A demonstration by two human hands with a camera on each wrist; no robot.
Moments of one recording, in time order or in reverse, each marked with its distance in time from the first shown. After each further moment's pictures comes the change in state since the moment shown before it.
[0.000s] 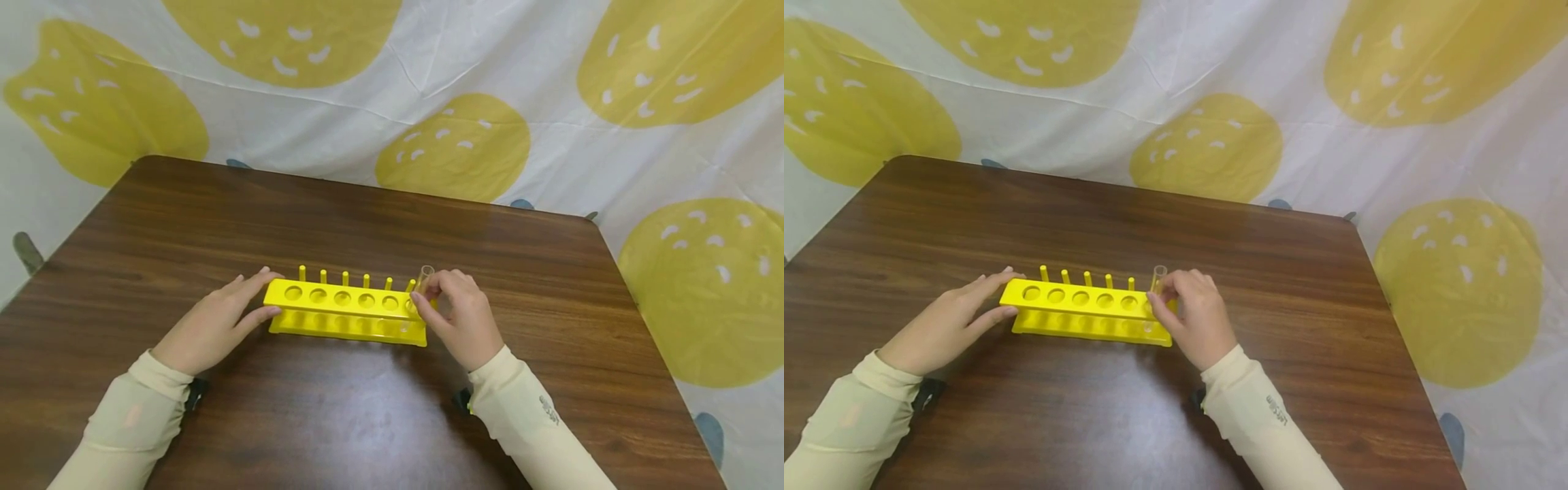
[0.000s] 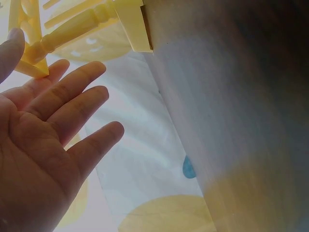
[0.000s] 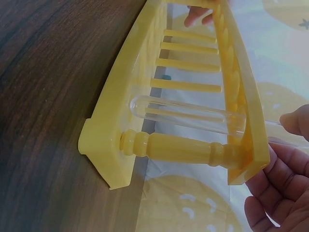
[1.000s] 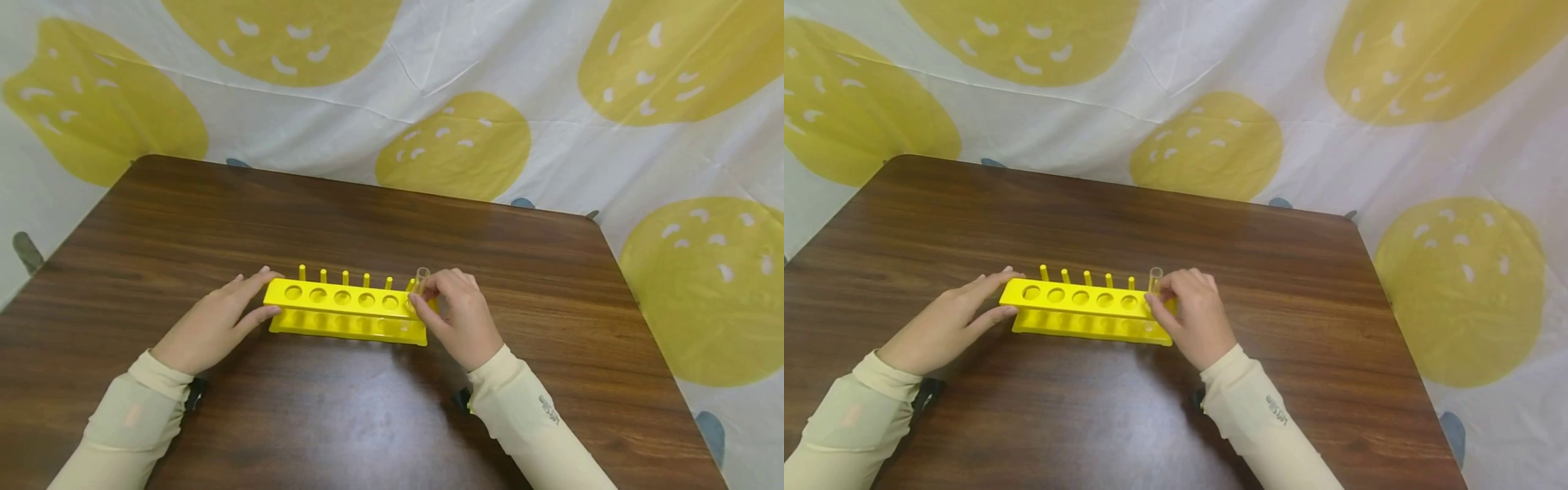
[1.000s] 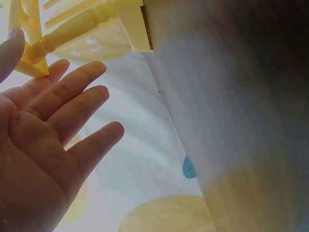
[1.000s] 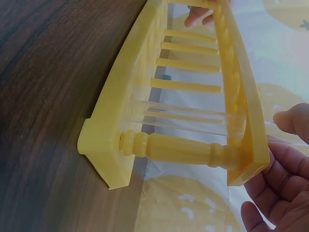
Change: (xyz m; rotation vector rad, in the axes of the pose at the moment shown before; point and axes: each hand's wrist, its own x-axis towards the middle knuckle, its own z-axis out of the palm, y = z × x) left_hand -0.001 0.001 -0.001 -0.007 -0.008 -0.006; right_hand -0.001 -0.002 0.000 -0.001 -0.048 -0.012
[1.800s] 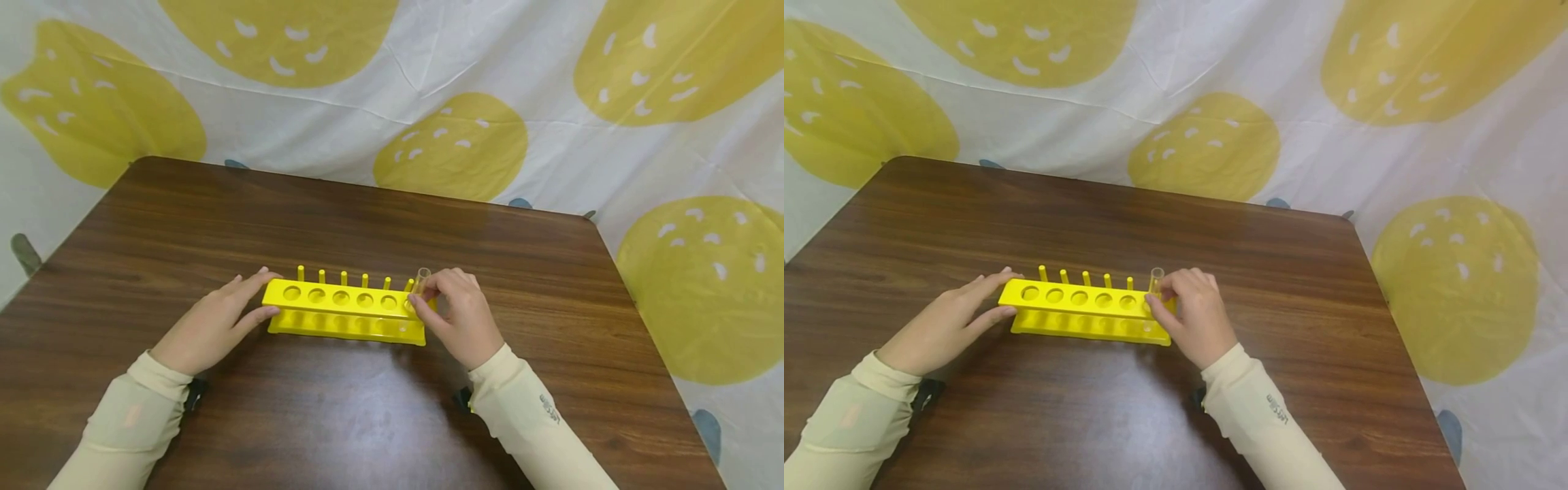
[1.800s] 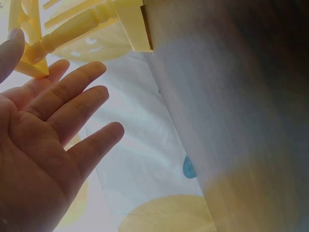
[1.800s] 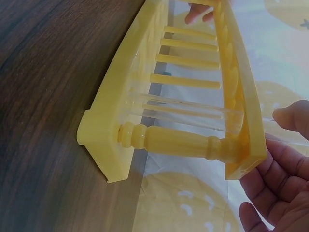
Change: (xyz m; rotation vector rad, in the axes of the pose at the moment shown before) left_hand 0.001 -0.001 0.000 0.008 -0.008 -0.012; right_hand 0.000 0.002 -0.003 0.000 -0.005 0.012
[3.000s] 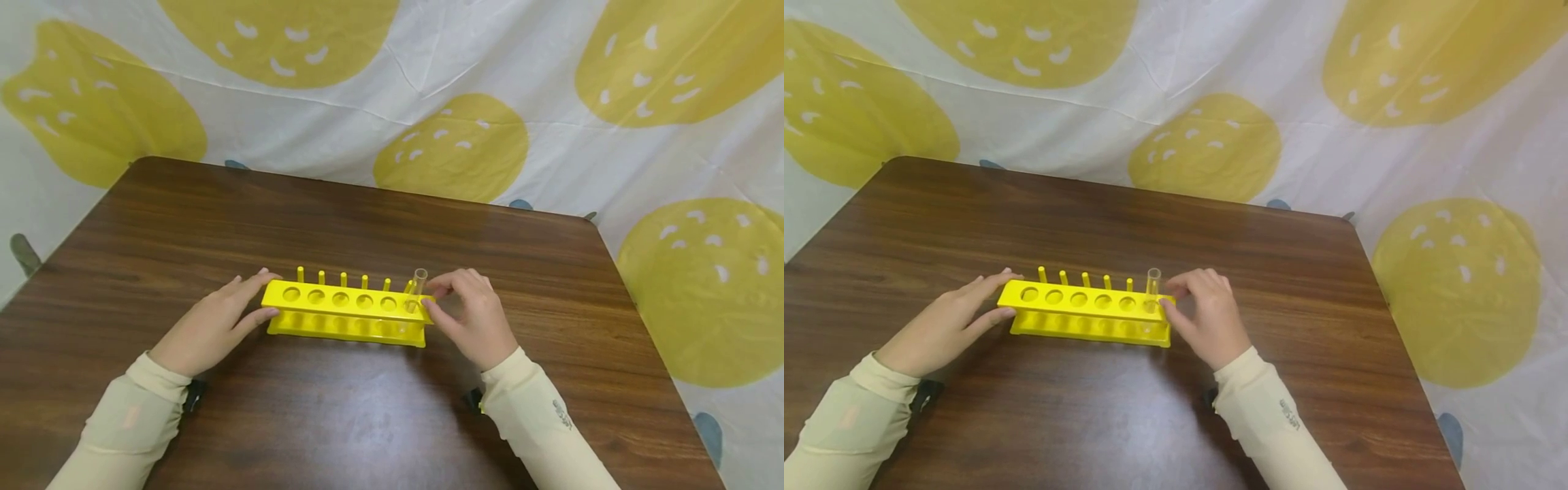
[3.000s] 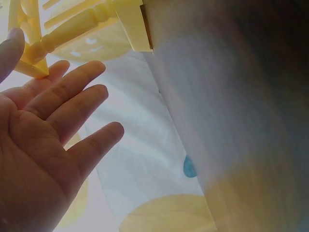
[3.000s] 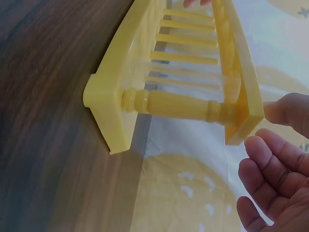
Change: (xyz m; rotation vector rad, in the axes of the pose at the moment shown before) left_hand 0.000 0.001 0.000 0.012 -0.001 0.000; right_hand -0.006 0.010 -0.011 0.018 0.022 0.004
